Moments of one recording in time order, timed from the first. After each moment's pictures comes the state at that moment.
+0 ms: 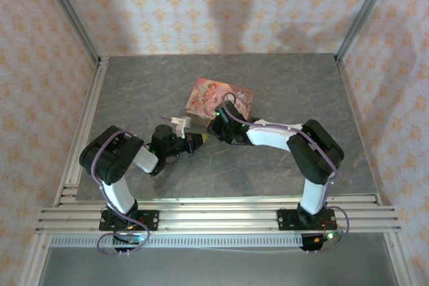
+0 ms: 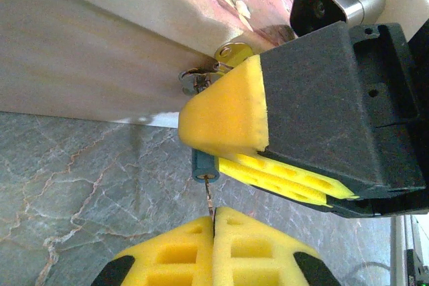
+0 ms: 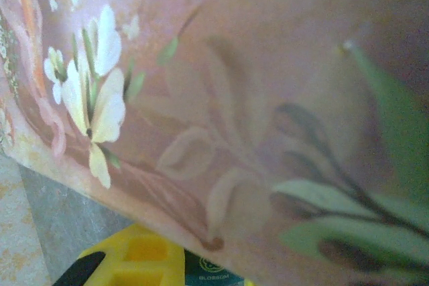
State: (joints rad) left arm -0.41 1.76 0.37 1.03 0.51 -0.64; right arm 0.75 1.81 1.06 -0.08 -0.09 1.21
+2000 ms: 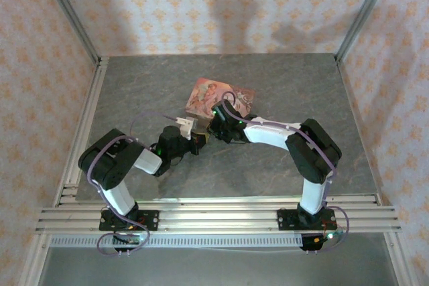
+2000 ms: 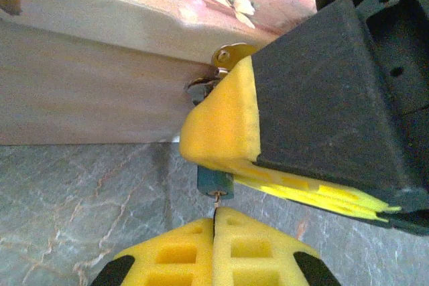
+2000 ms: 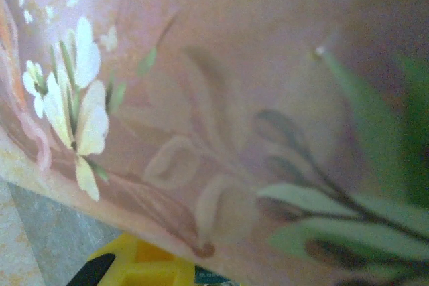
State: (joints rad) left arm -0.50 1.73 0.40 0.94 0.28 -0.45; right arm 0.76 1.83 1.13 -0.18 -0.07 1.27
